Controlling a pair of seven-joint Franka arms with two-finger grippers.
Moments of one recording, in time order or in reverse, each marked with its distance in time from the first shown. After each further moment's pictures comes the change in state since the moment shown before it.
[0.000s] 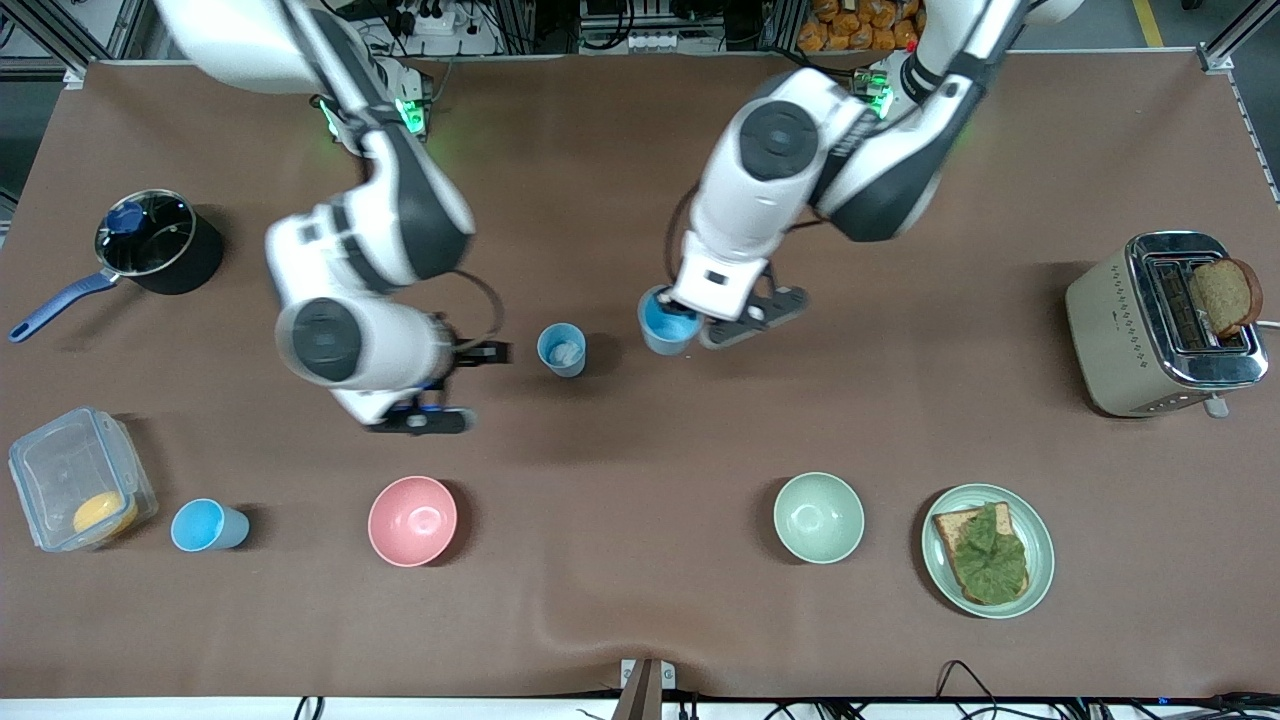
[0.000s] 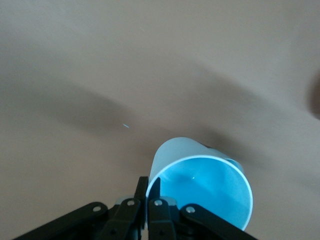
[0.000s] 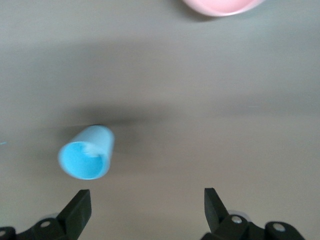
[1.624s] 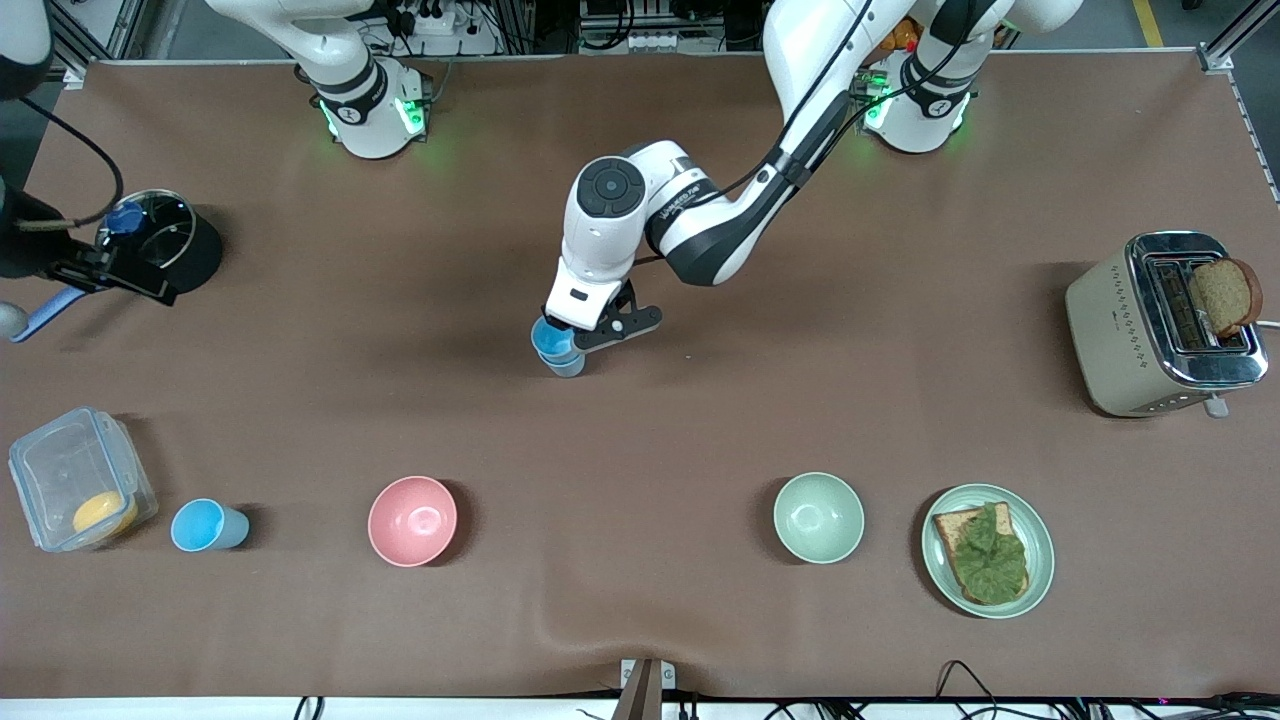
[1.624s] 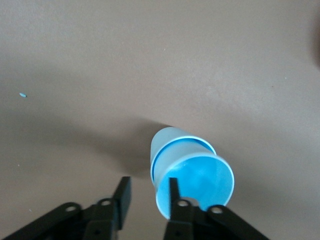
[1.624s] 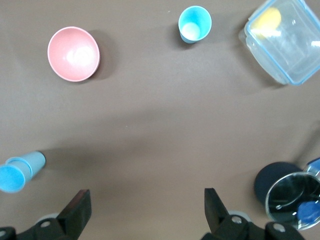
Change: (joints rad) left arm -0.206 0.317 0.049 0.157 0.084 0.210 -0.082; right arm -0.354 -0.450 -0.038 -0.171 -0.095 -0.039 -0.283
